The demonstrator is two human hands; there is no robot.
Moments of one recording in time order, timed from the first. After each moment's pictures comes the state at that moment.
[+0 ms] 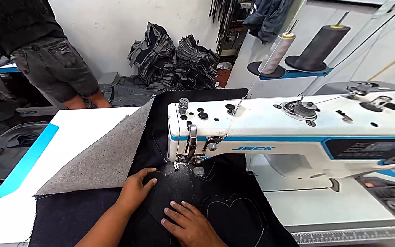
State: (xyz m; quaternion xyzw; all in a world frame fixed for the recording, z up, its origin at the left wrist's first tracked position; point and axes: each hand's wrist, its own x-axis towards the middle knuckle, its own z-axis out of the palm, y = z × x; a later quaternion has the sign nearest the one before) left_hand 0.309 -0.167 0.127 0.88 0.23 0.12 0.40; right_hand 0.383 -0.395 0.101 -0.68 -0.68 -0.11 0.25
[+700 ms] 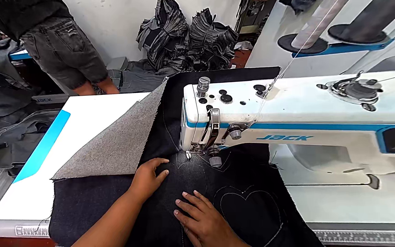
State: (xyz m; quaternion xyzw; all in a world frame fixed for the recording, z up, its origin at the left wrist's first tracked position) left_hand 0.307 -0.171 0.125 0.90 0.20 0.15 0.35; right_hand 0.380 -0.397 0.092 -0.68 -0.67 -0.11 0.29
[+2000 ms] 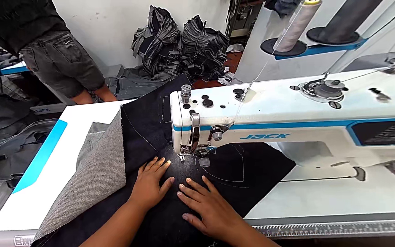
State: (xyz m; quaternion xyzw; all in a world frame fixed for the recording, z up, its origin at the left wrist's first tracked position) left_hand 0.311 -0.190 0.121 0.96 0.15 0.11 0.19; right_hand 0.418 -0.402 0.114 -0.73 -0.65 0.04 0.20
